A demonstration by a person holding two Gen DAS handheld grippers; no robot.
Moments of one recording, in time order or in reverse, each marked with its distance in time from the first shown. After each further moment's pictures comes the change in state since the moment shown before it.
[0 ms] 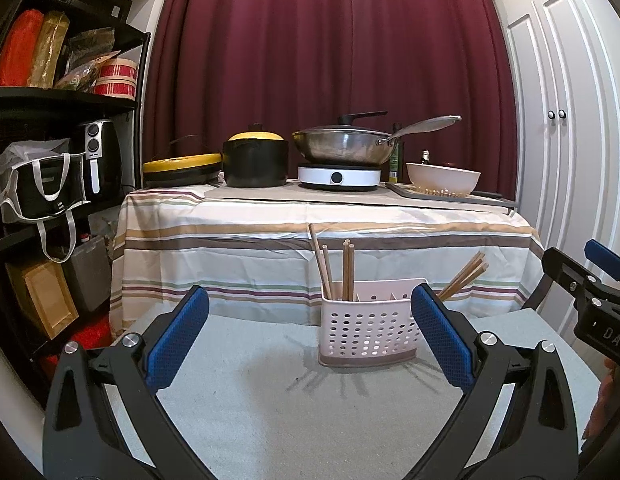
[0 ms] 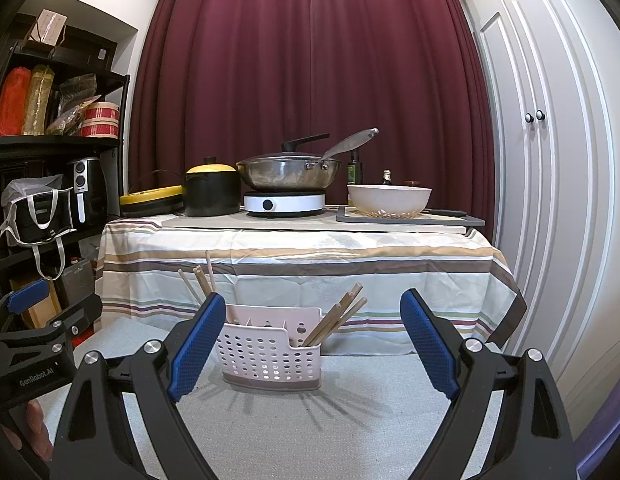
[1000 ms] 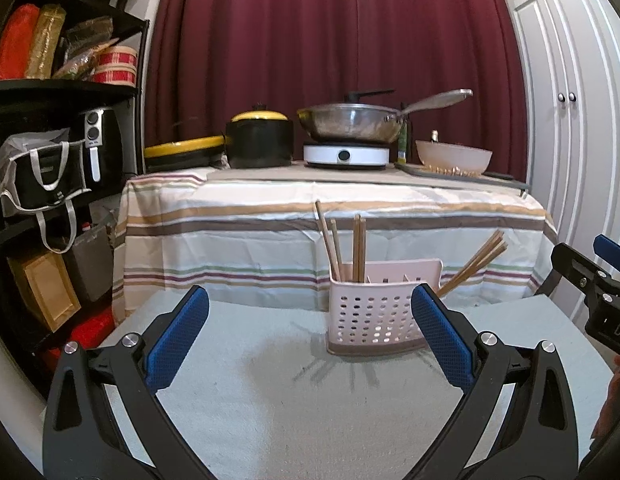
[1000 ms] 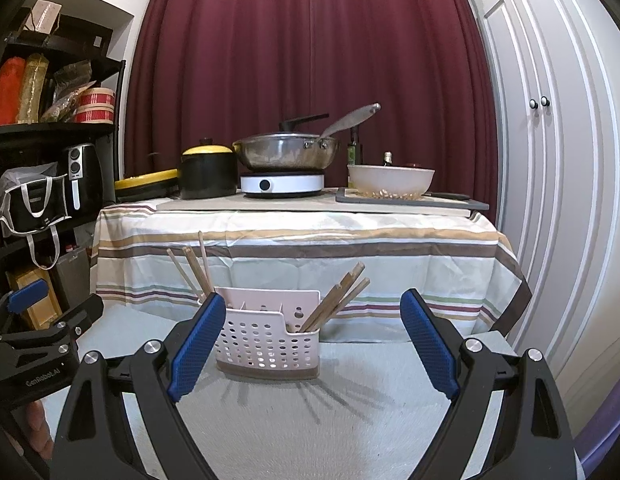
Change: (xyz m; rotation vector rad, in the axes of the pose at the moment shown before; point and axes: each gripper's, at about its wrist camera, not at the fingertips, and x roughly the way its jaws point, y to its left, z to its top) left arm 0.032 -0.001 -0.018 0.015 0.070 0.019; right arm 0.024 -0.010 -0.016 -0.002 0.062 -0.002
